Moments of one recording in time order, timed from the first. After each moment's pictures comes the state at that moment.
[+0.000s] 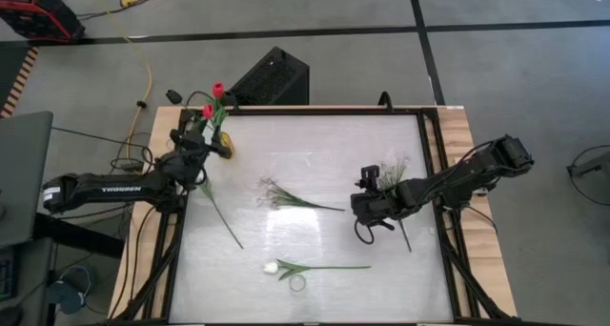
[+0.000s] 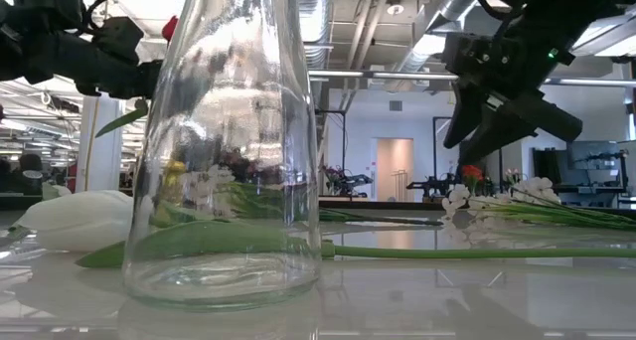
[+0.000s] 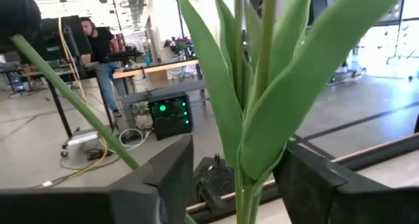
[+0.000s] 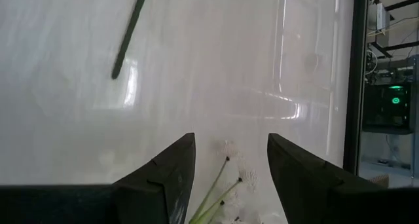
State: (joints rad) left arm 0.28 0.62 0.07 0.74 -1.00 0.26; right arm 0.29 1.43 0.81 -0.57 0.65 -0.08
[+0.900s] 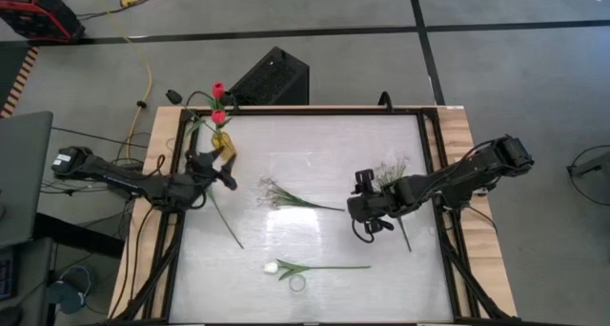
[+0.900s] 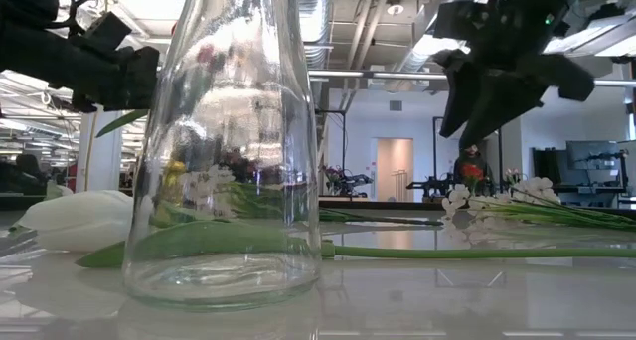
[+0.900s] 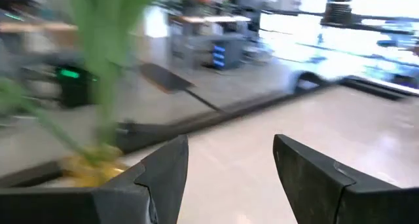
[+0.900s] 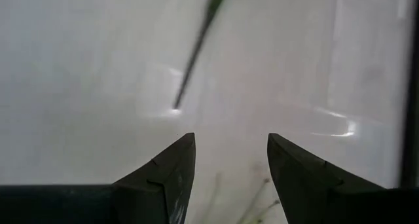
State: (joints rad) left arm -0.20 0.62 0.07 0.46 -1.17 -0.15; right arm 0.28 1.43 0.93 -0.65 0.43 -0.07
